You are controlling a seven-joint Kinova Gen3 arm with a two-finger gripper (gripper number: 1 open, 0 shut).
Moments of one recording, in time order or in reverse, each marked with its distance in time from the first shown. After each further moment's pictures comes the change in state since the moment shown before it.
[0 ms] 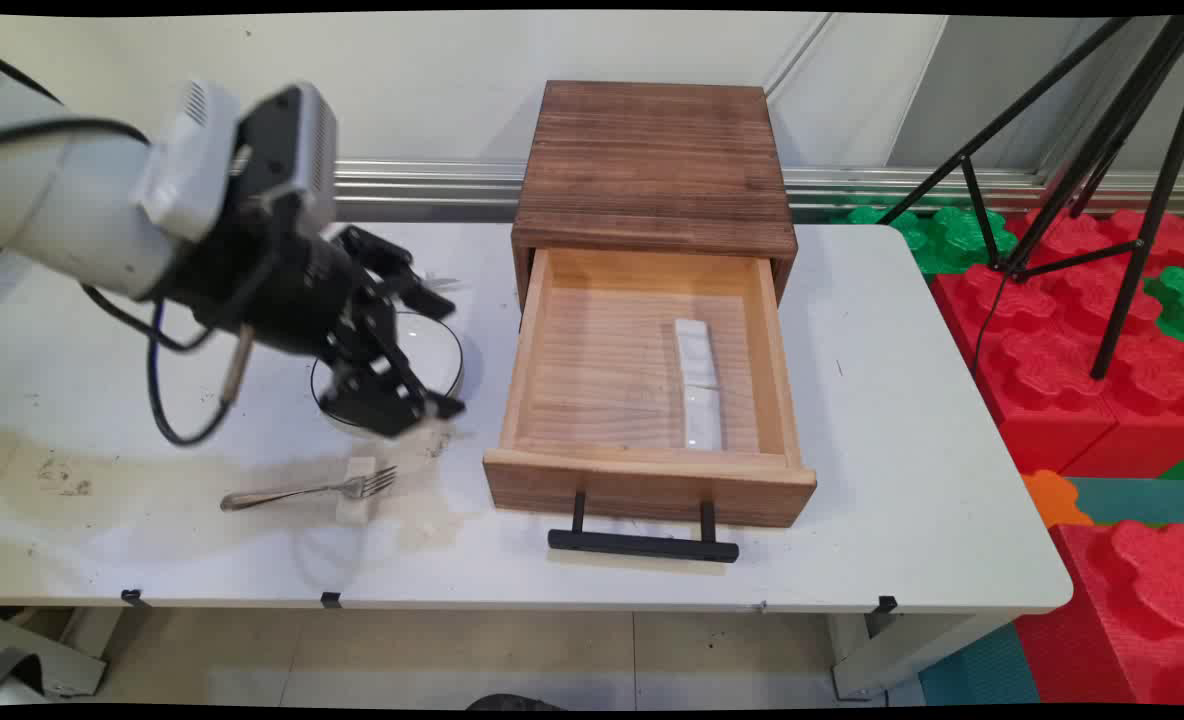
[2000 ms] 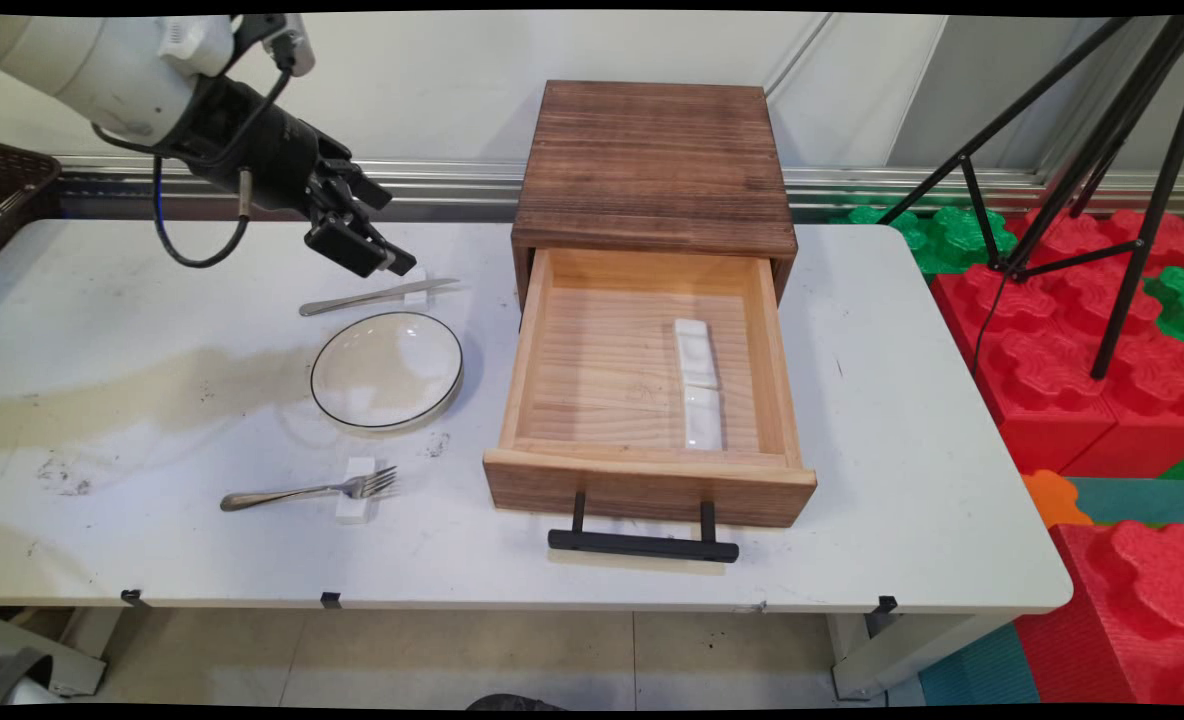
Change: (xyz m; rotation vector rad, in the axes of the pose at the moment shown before) arm -0.035 -0.143 -0.001 0.110 -0.069 -0.188
